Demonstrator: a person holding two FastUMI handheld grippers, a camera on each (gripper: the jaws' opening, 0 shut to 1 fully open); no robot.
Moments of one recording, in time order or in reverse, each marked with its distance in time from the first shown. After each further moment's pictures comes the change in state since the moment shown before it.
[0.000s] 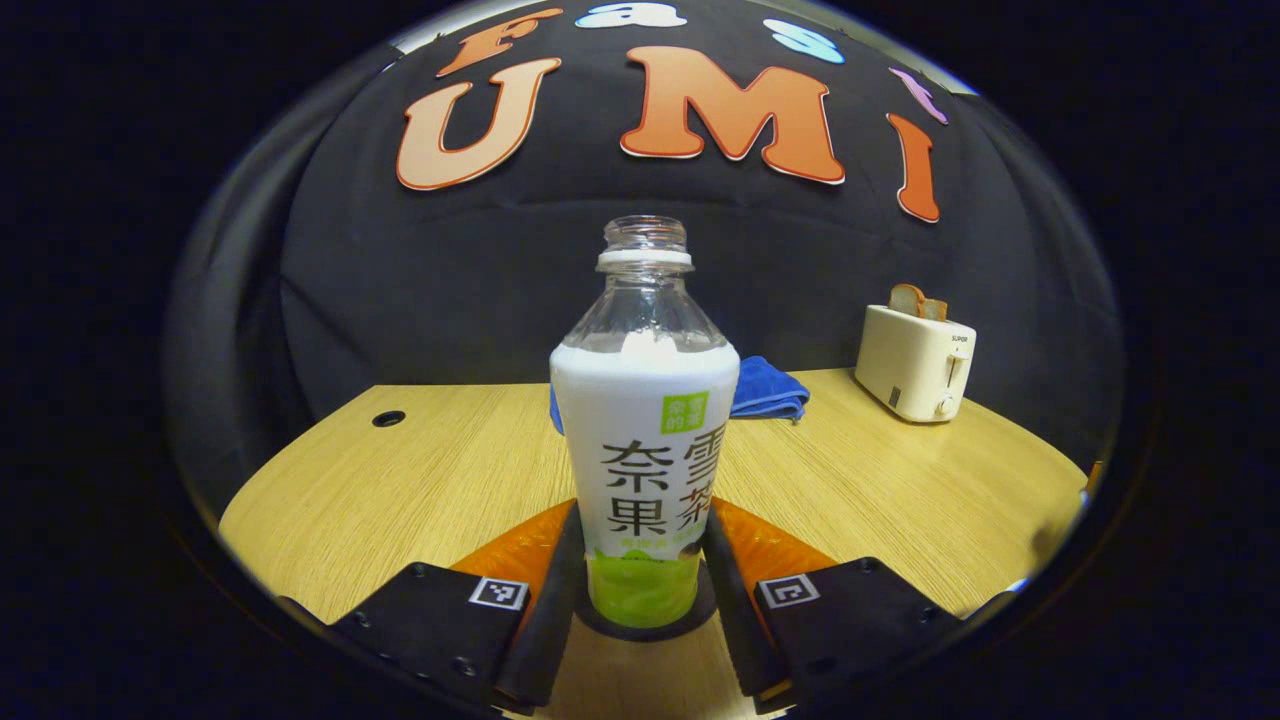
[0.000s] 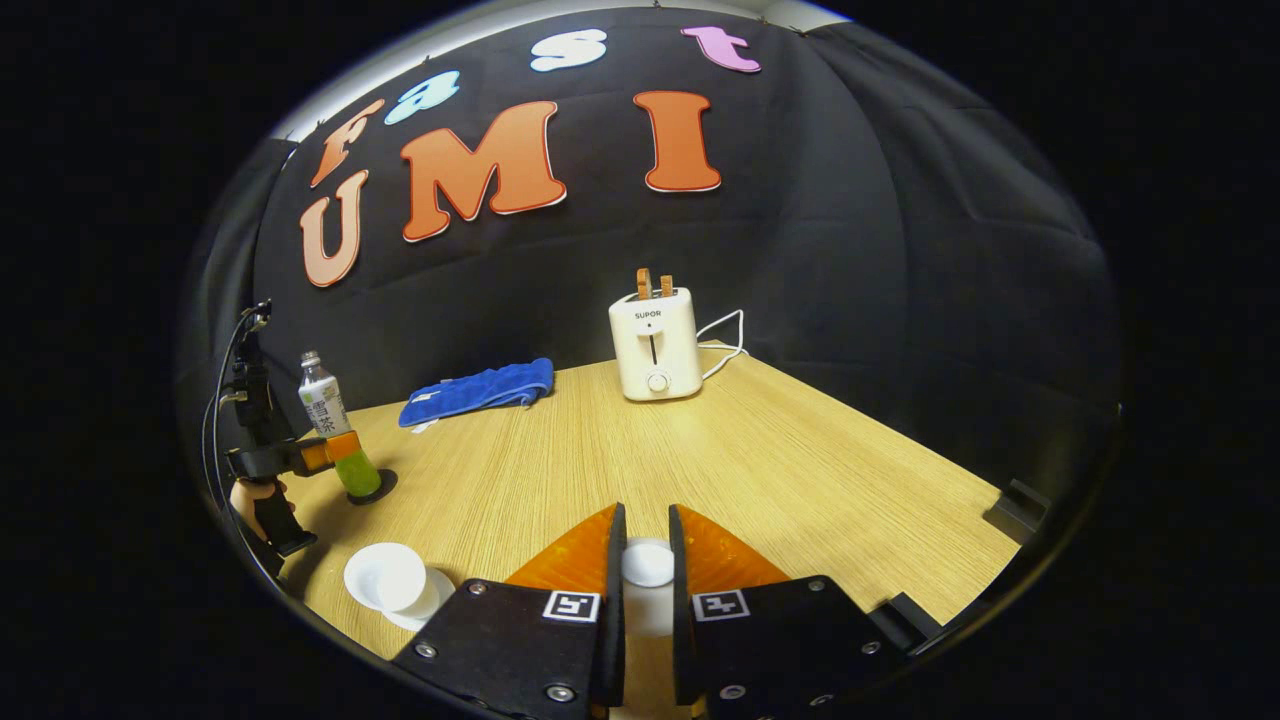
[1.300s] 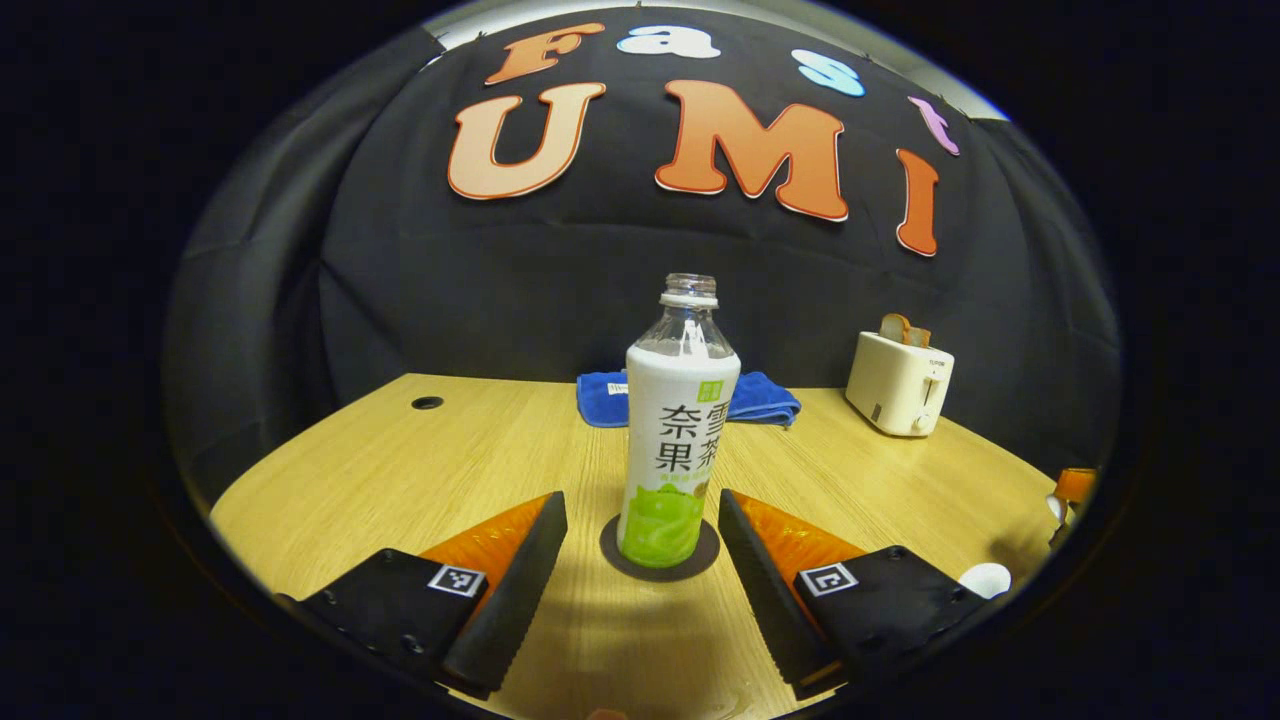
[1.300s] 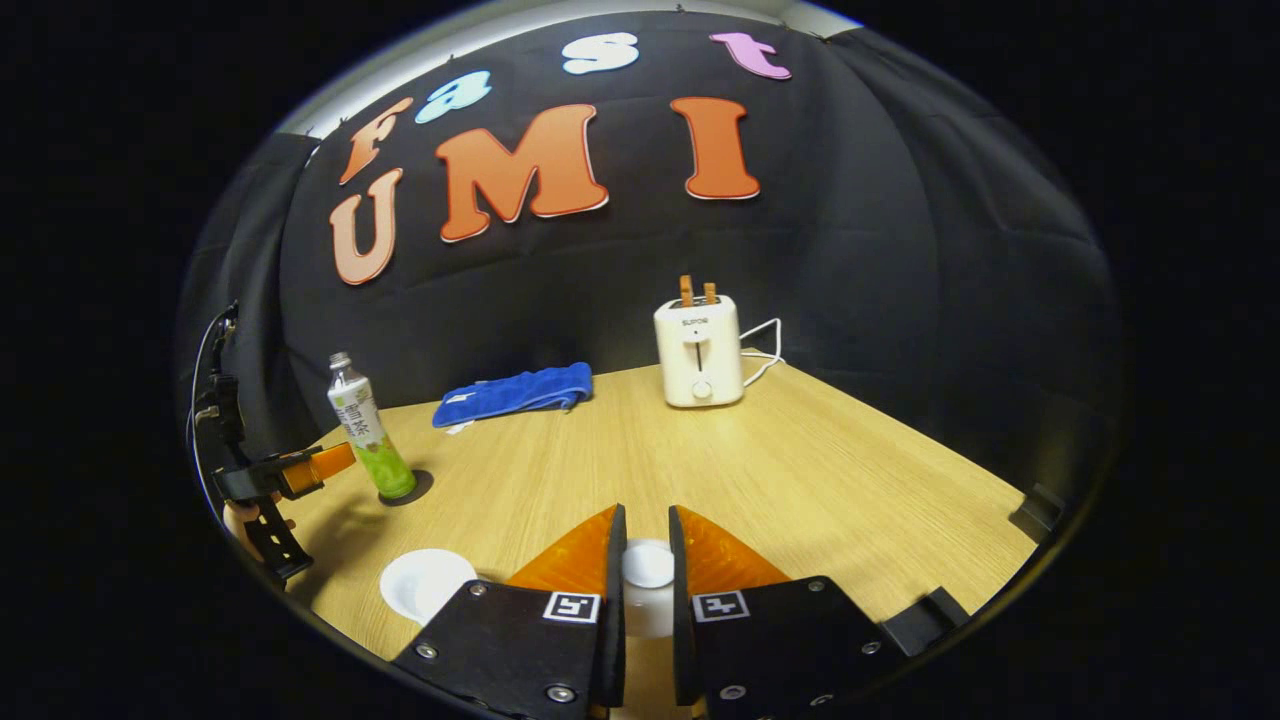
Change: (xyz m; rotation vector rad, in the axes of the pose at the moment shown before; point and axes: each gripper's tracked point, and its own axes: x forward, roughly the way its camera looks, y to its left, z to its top) left arm -0.087 0.024 -0.005 -0.045 -0.074 0.034; right arm -0.006 0.052 0.004 -0.032 -0.024 0.106
